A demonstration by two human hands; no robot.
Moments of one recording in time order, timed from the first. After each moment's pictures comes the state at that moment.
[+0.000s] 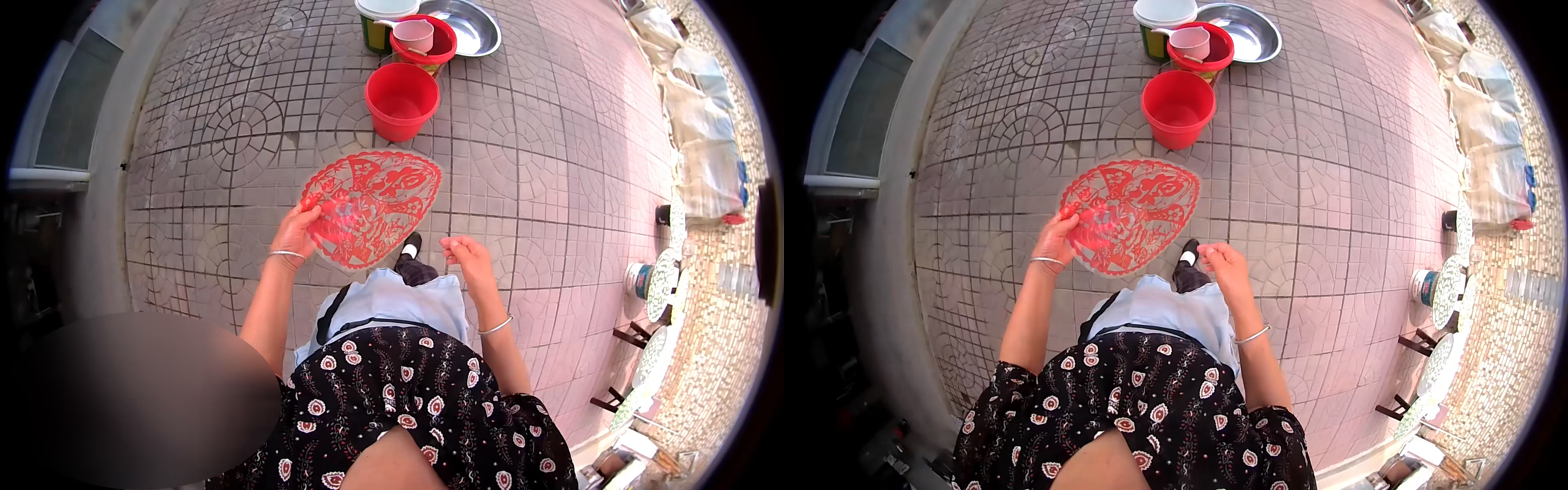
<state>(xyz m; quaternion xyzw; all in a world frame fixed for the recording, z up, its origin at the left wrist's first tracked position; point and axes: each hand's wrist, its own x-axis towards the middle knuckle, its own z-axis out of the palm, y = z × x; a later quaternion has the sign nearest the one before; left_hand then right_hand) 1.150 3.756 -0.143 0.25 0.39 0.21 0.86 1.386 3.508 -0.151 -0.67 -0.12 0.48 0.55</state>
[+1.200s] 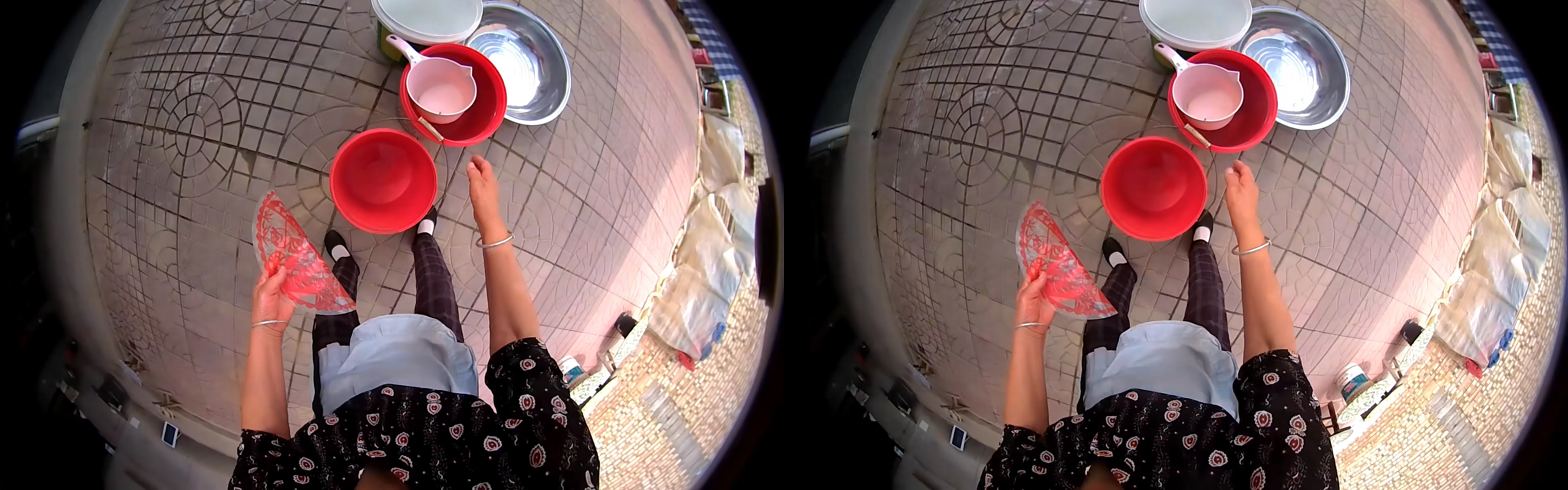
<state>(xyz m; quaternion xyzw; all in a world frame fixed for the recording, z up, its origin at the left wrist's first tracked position) 1.450 4.004 -0.295 0.02 0.52 0.39 0.76 1.868 4.014 -0.433 -0.81 -0.31 0.33 0.38</state>
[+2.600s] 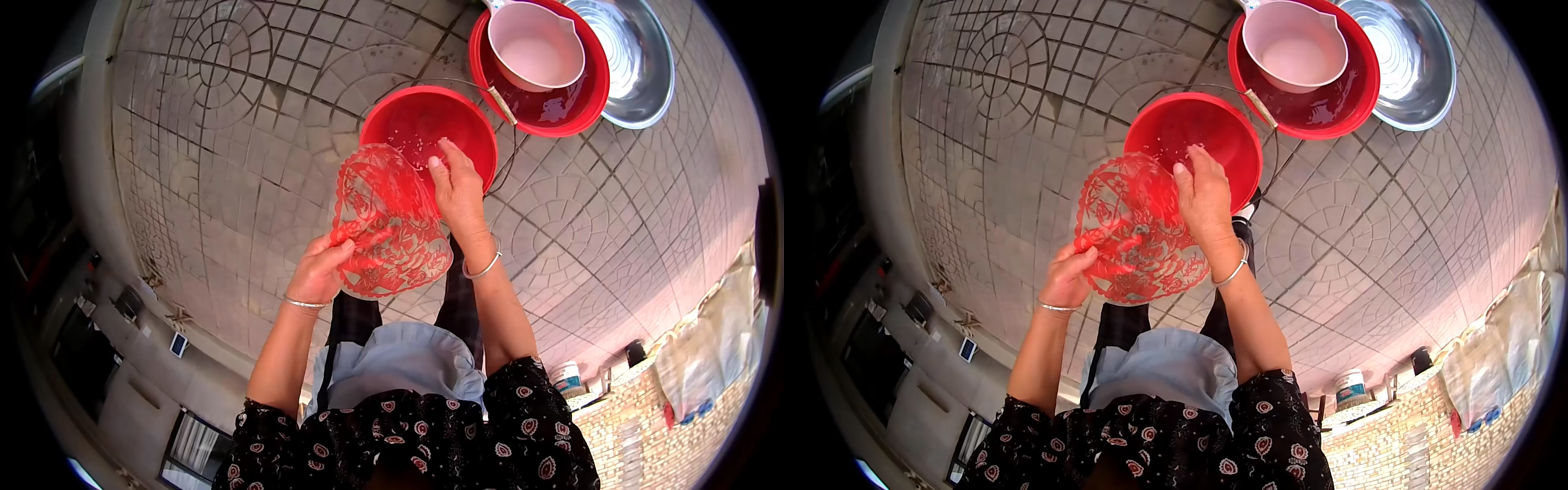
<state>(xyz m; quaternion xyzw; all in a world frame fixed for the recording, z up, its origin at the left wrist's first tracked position) 1.549 4.047 -0.341 0.07 0.49 0.24 0.84 1.759 4.053 -0.465 -0.71 -0.48 0.42 0.30</state>
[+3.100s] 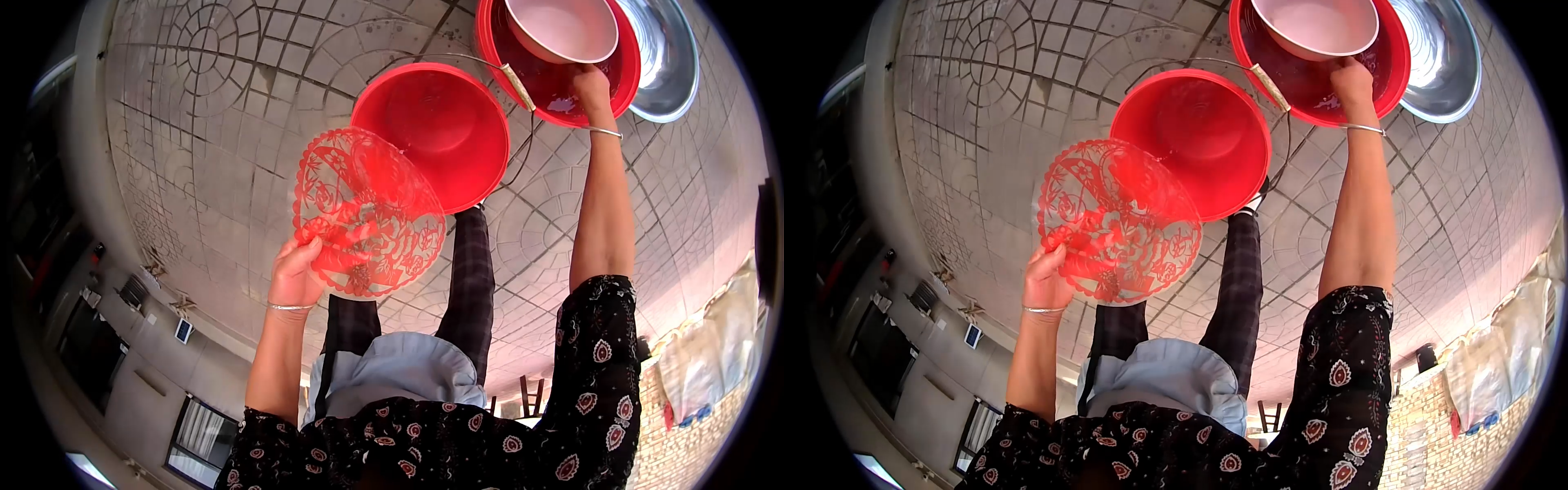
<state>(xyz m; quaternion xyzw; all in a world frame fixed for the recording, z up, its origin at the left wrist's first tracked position) 1.541 4.033 -0.376 0.01 0.51 0.35 0.78 2.002 4.169 -0.637 -0.83 -0.49 0.26 0.06</state>
